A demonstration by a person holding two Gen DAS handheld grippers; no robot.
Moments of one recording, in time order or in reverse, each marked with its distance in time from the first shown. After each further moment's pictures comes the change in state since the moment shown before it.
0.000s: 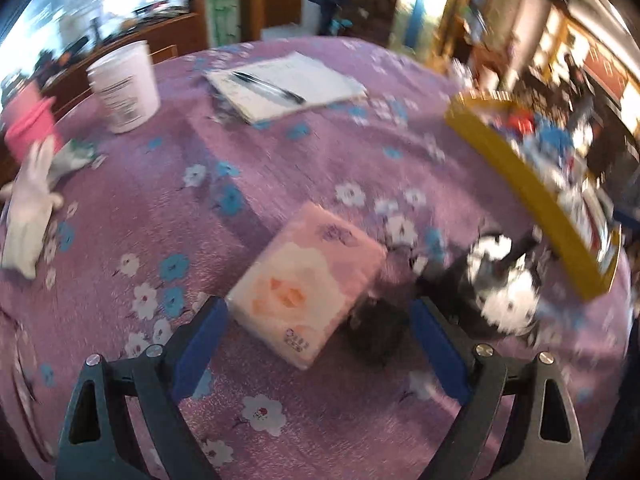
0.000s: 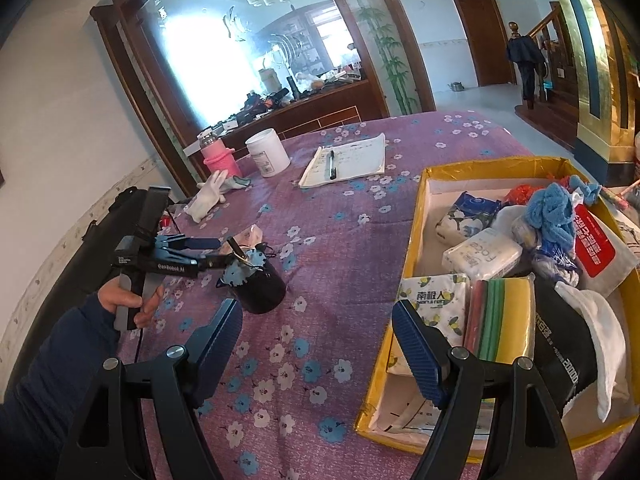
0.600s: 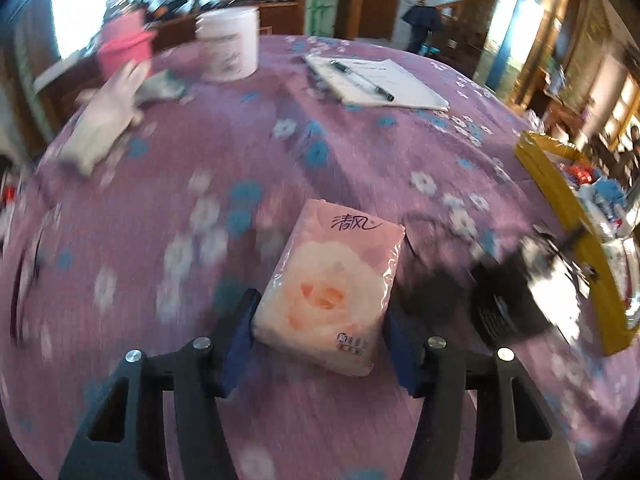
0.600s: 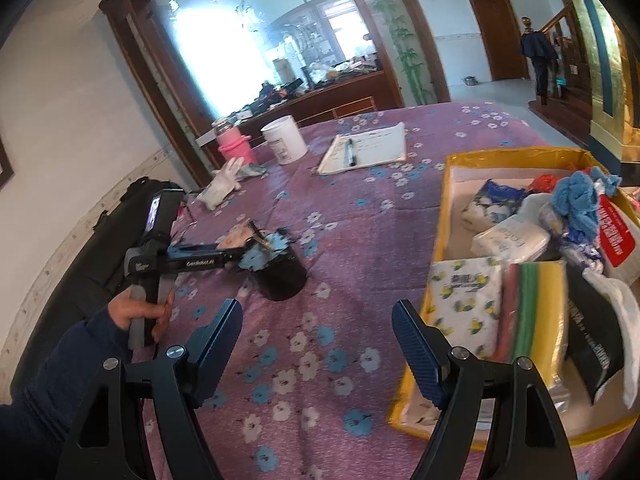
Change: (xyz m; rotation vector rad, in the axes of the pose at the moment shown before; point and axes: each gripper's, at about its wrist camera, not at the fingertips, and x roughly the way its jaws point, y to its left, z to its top) left arm -0.019 0.012 -0.051 -0.343 -0.061 0.170; right arm 0.013 0.019 -0.012 -0.021 0.038 0.071
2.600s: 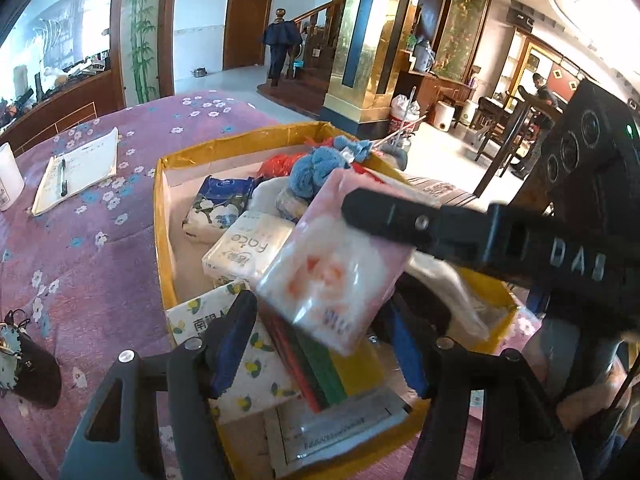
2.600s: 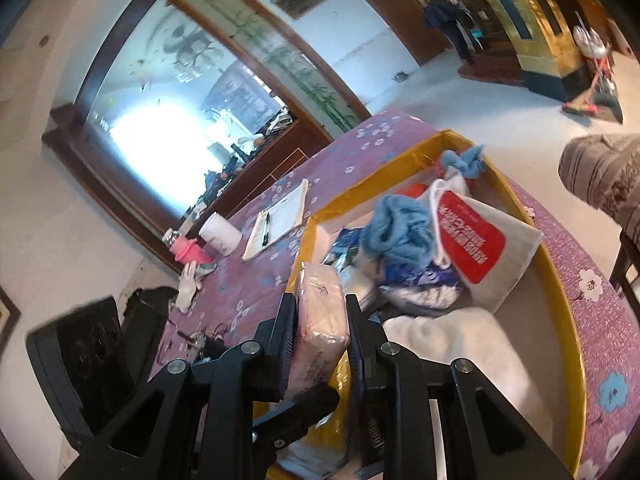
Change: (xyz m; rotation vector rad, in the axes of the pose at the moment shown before) left arm -0.008 -0.353 -0.006 0.308 -0.108 -0.305; right arm -0.073 -0.175 0.015 0.409 -0.196 -0.006
